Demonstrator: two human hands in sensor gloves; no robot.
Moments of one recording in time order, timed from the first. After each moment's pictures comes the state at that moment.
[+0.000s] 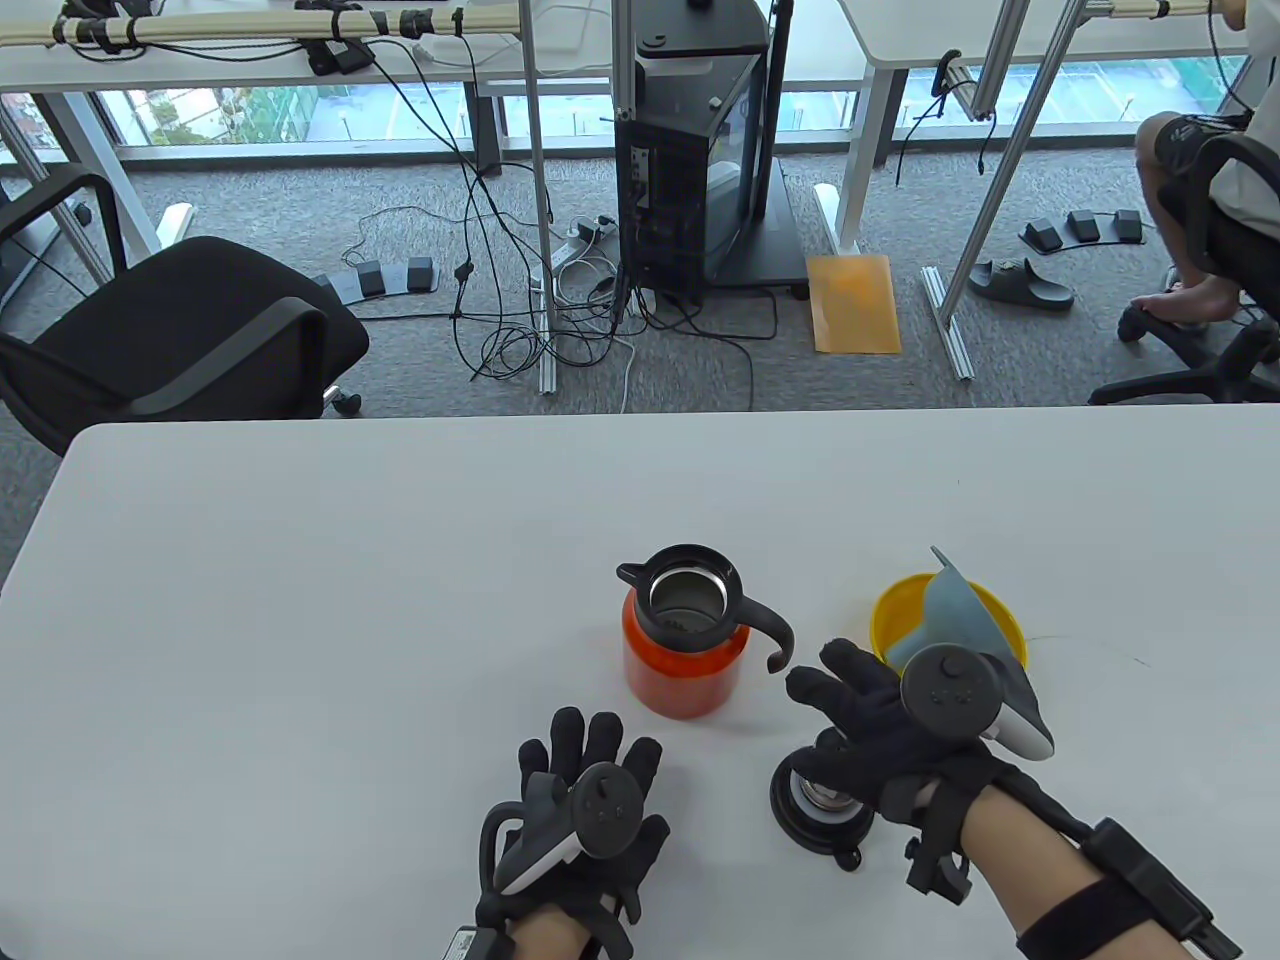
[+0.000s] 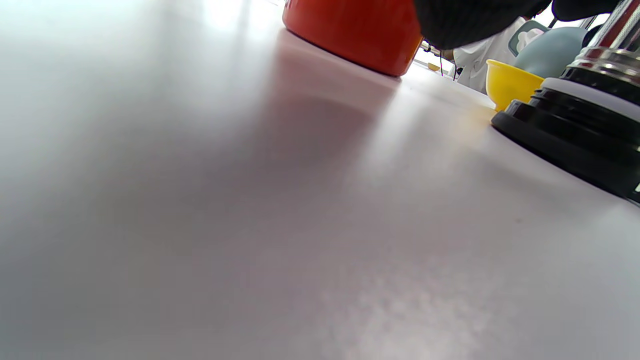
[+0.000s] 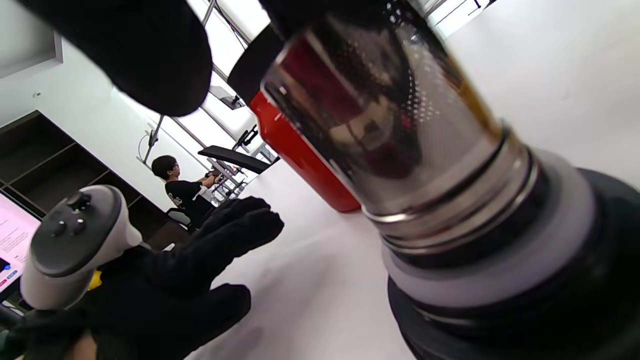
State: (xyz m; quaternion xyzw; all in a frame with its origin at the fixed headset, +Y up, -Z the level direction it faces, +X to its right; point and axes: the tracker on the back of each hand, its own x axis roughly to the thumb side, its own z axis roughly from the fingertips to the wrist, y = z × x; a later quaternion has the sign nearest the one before) left_hand -0.089 -0.788 -0.238 -0.17 -0.14 0.14 0.97; right_hand 0.208 -0.718 -0.293 0.28 0.18 0.88 0.34
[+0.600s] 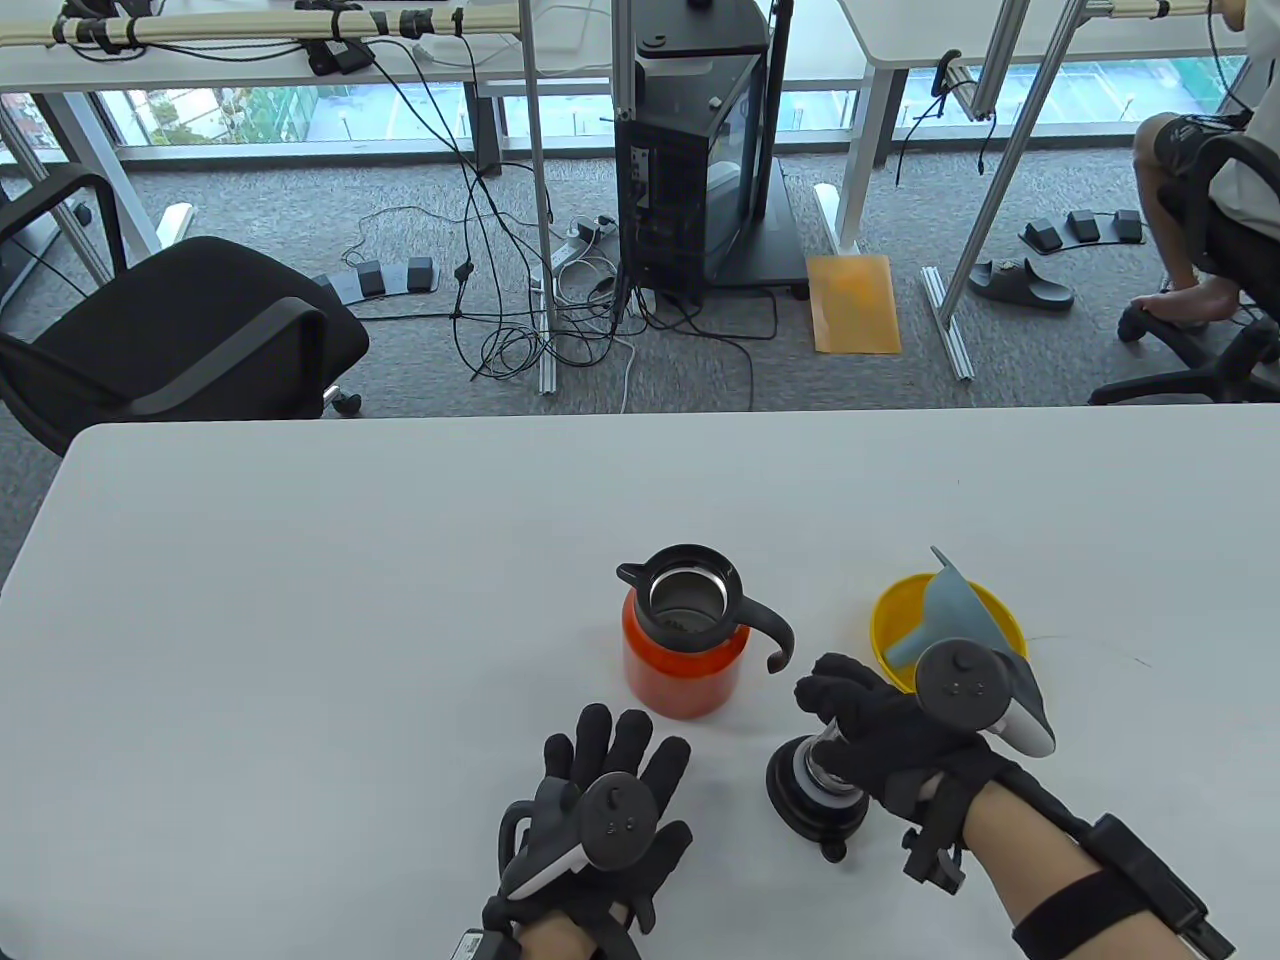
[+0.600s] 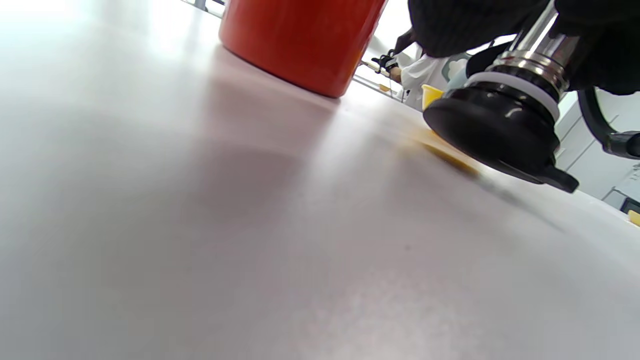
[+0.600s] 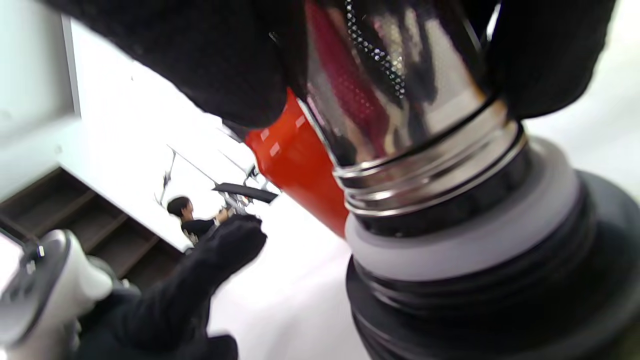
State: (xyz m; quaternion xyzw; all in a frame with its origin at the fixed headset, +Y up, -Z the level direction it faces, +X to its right) left_hand -0.073 -0.770 -0.231 -0.13 -0.21 0.17 0.95; right_hand 0.231 -0.719 -0.306 0.24 0.13 0.85 0.44
